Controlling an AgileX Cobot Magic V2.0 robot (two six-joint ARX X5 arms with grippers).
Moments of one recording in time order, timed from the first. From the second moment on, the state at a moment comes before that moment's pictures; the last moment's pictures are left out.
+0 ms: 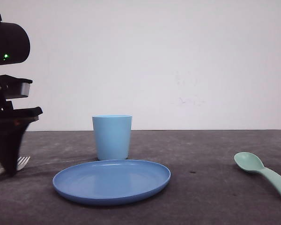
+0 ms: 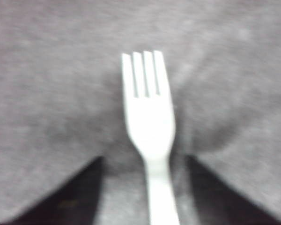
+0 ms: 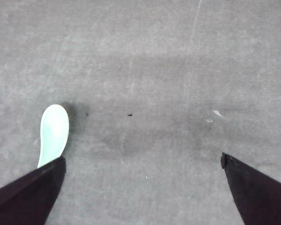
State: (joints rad) left arm -0.31 1.48 0.81 -0.55 0.00 -0.16; right arm 0.01 0.92 0.75 -0.71 -0.10 0.07
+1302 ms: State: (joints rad) left arm -0.42 1.23 0.92 0.13 0.21 -0.17; right arm 0.01 0.92 0.75 -0.71 -0.10 0.07
